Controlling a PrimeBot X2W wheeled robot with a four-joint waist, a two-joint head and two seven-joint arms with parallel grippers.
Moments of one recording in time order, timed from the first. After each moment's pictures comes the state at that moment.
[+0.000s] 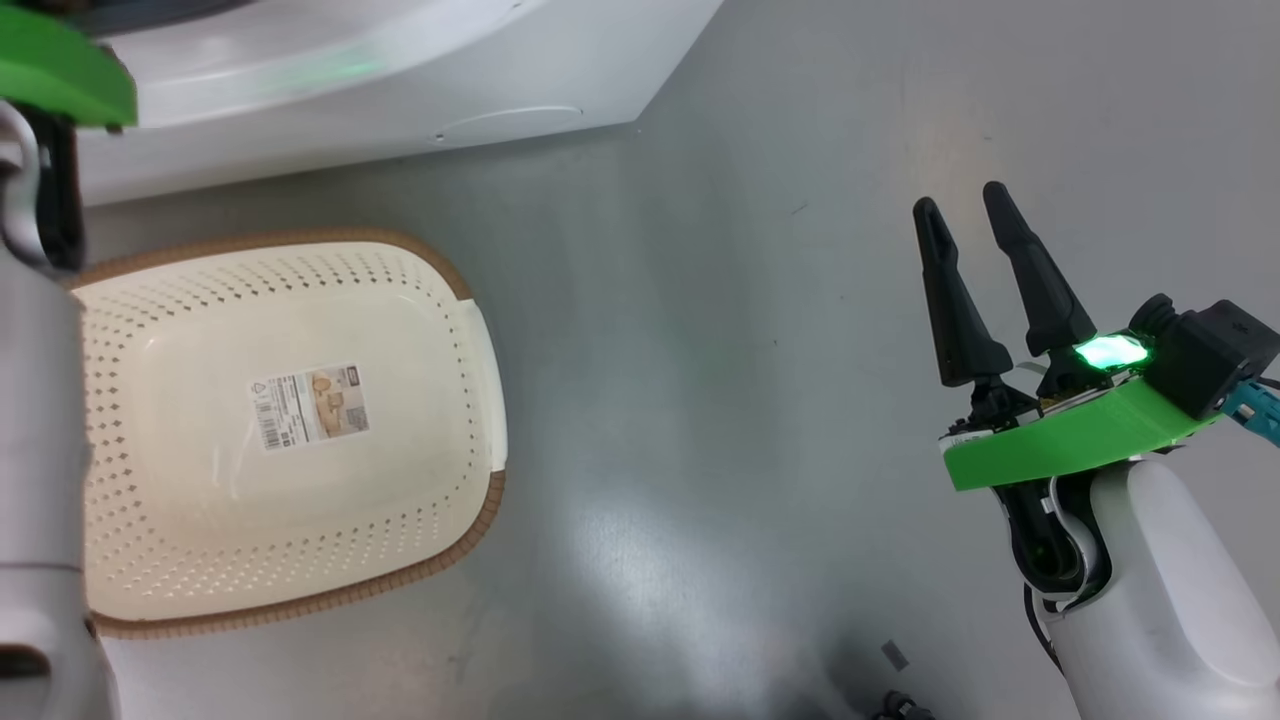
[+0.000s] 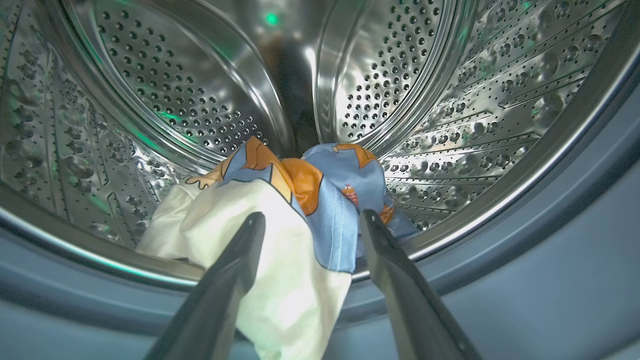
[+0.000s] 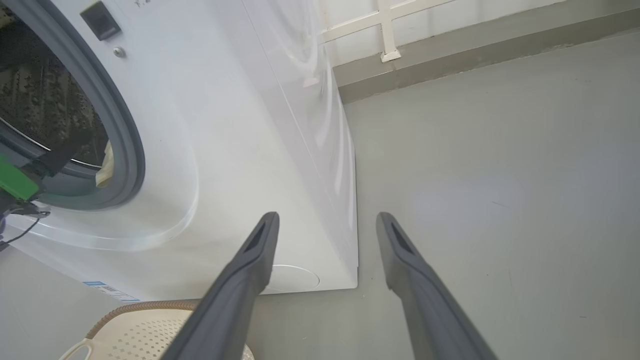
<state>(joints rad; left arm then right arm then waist) -1.16 0.22 -0.10 0.77 -0.19 -0.09 -0.26 -0.45 -0.17 0.18 0.13 0.57 0.13 -0.26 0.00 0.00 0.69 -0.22</state>
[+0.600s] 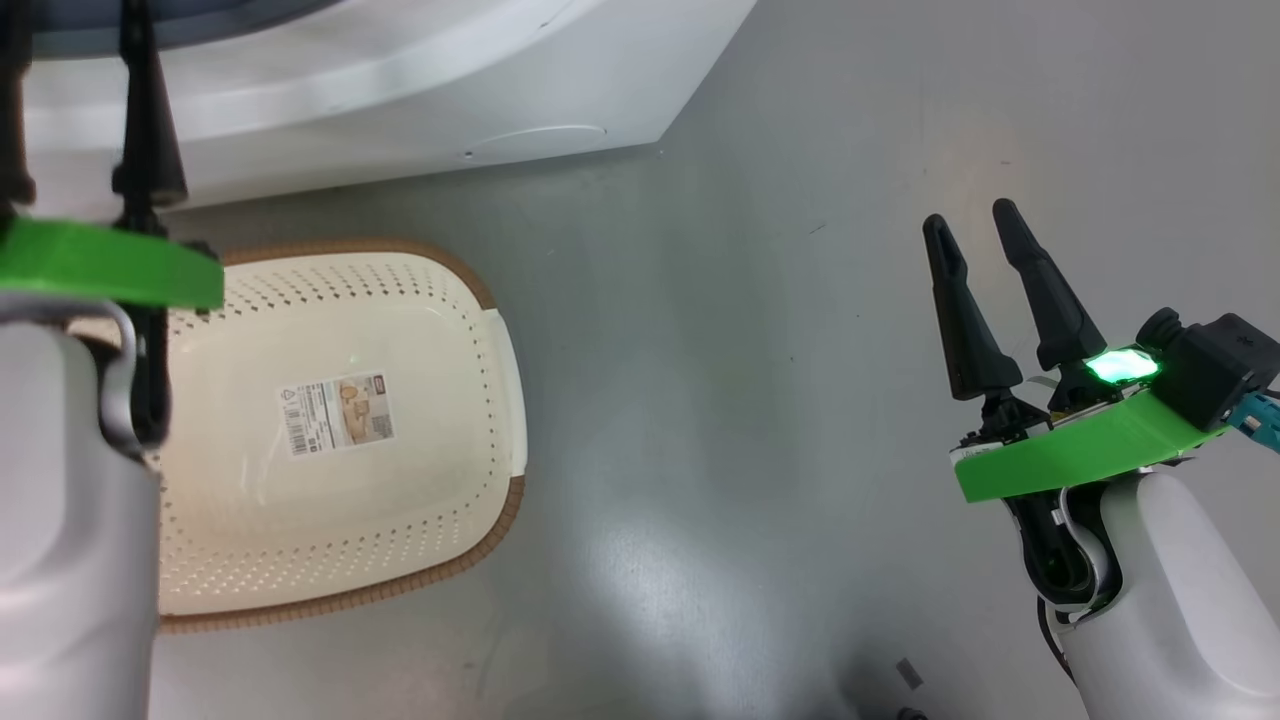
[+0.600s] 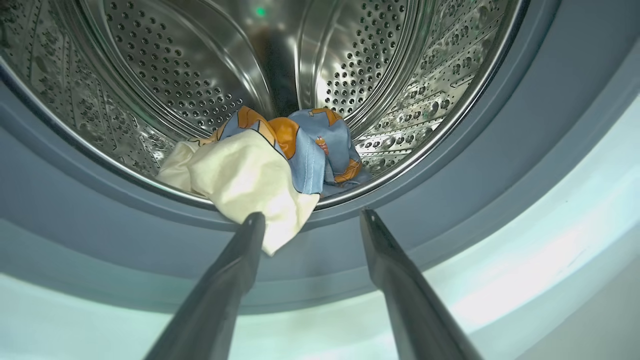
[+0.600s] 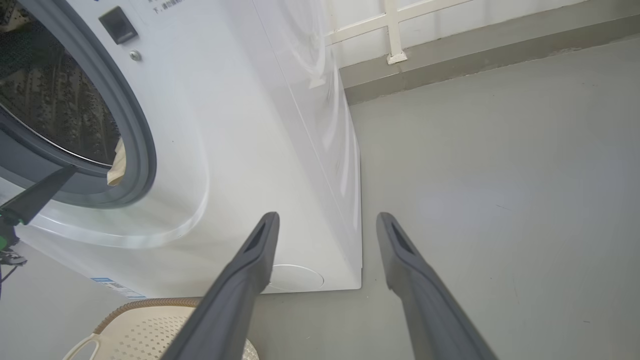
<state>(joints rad) -0.82 0.21 -0.09 0.44 -0.24 -0.07 -0.26 -0.43 -0.19 0.18 0.13 0.57 0.13 -0.26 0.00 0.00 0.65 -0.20</state>
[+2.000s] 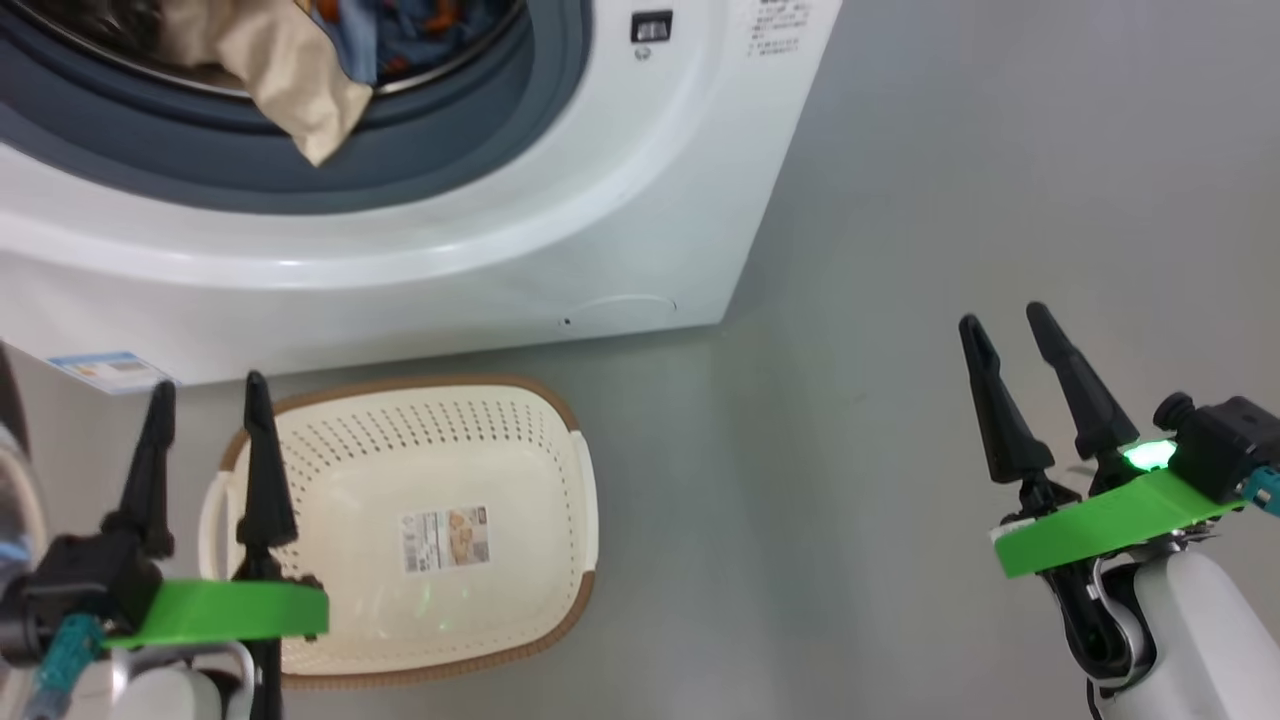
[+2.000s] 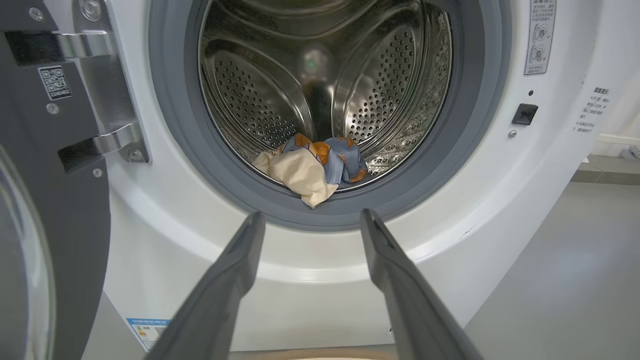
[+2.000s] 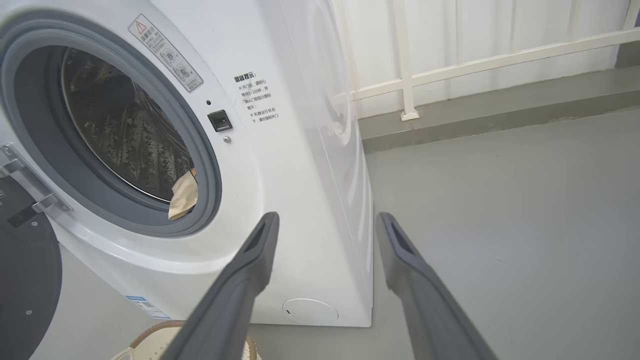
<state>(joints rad) -0.21 0.10 -0.02 0.10 -0.24 -0.01 -0.26 -0.31 -0.25 0.15 0.17 0.56 0.13 -0.26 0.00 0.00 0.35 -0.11</state>
